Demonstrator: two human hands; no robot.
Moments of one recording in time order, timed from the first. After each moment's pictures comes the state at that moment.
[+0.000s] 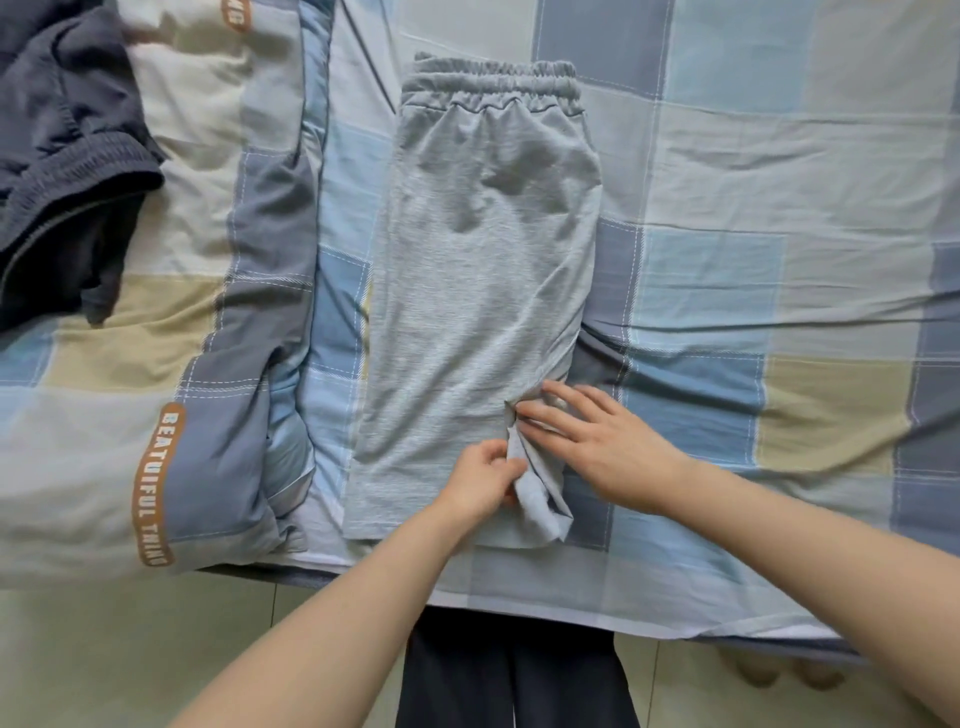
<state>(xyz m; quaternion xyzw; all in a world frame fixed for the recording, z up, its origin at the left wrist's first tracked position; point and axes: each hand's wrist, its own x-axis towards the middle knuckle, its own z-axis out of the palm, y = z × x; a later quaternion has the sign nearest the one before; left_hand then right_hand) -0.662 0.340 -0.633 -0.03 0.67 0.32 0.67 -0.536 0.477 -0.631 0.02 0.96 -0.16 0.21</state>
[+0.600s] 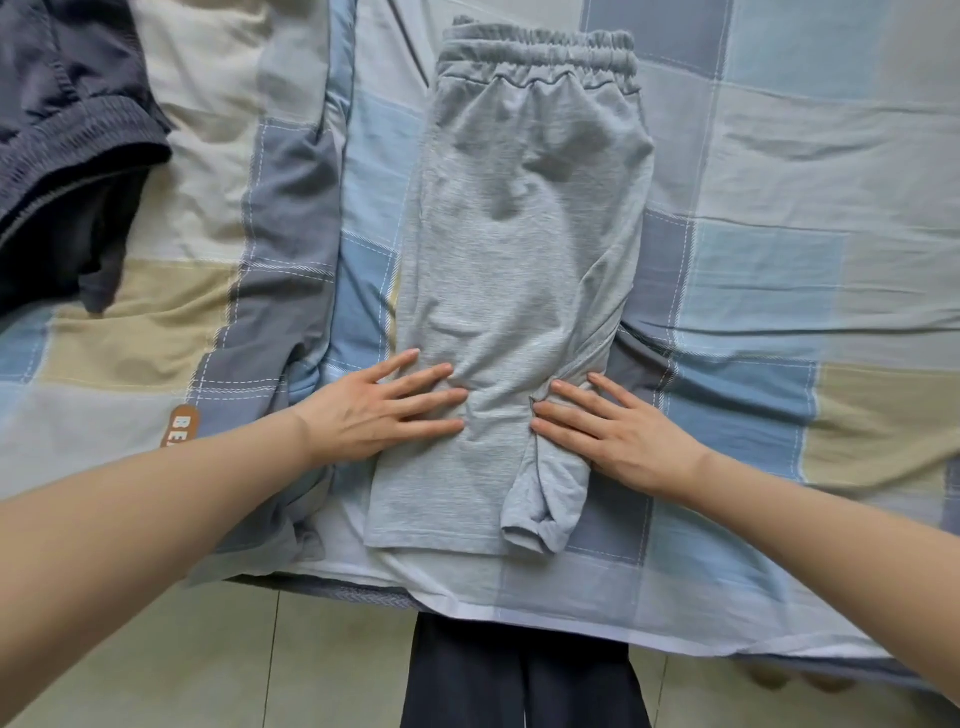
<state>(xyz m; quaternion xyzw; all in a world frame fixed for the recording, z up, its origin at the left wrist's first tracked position) -0.858 0.300 -0.669 0.87 0.42 -0.21 0.12 -0.552 0.480 -0.677 -0.05 0.98 -0.11 0.14</state>
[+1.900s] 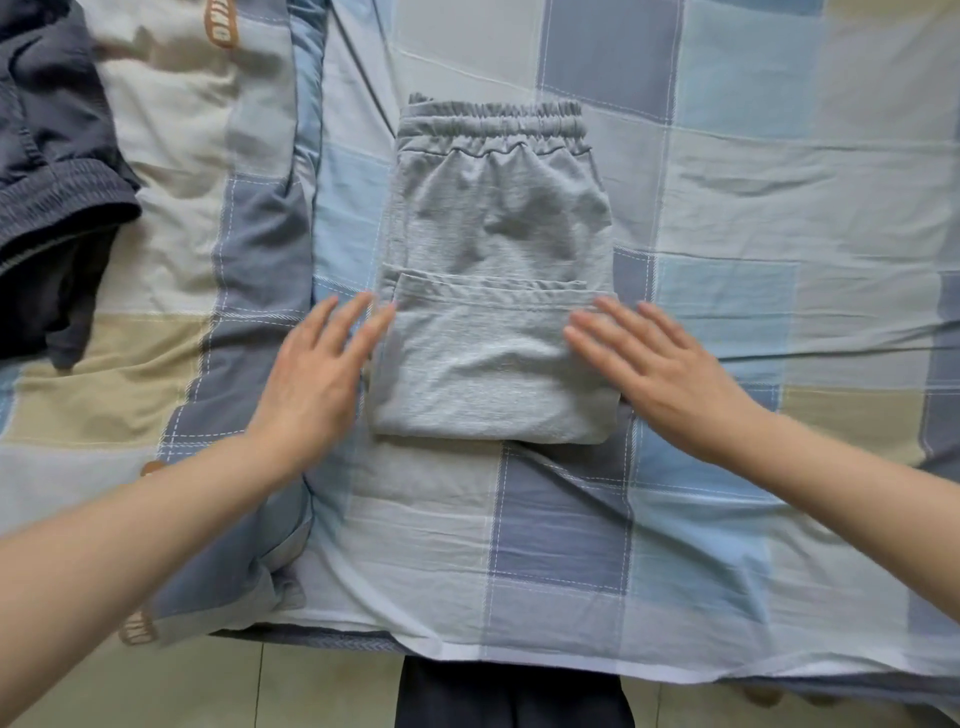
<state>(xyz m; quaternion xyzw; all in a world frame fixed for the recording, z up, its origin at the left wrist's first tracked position) -0.868 0.344 -0.637 0.61 0.77 0.04 0.18 -0.568 0.560 -0.620 0.08 0.99 -0.04 0.06</state>
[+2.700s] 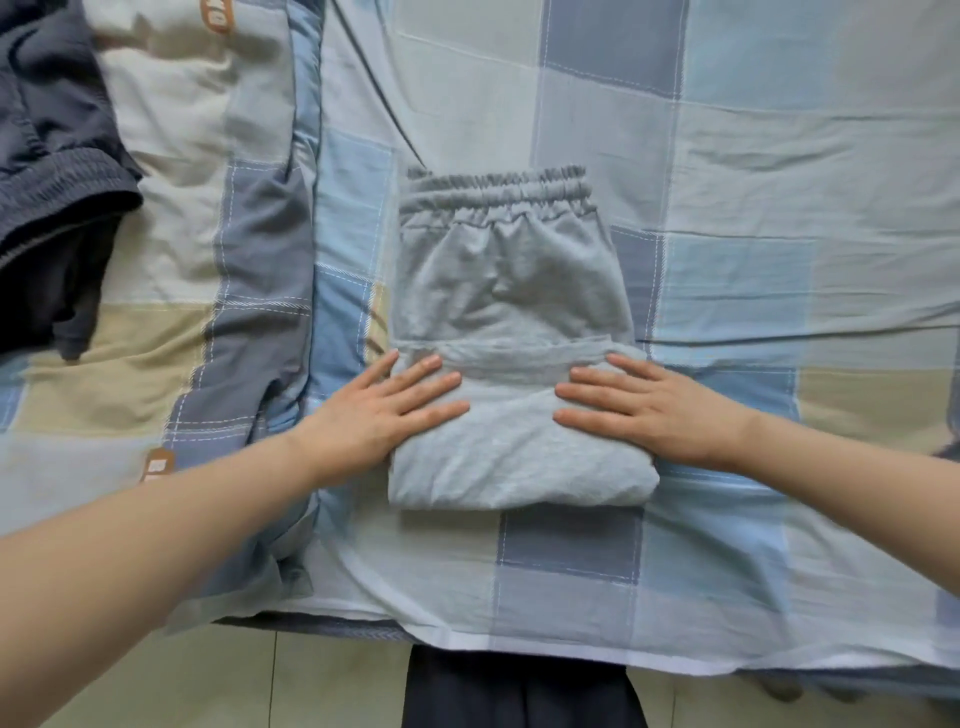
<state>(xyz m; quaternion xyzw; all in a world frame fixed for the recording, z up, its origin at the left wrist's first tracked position) -0.841 0.332 -0.652 0.79 0.55 -0.15 0.23 -0.546 0.544 -0.650 -0.06 0.98 -0.11 0.17</state>
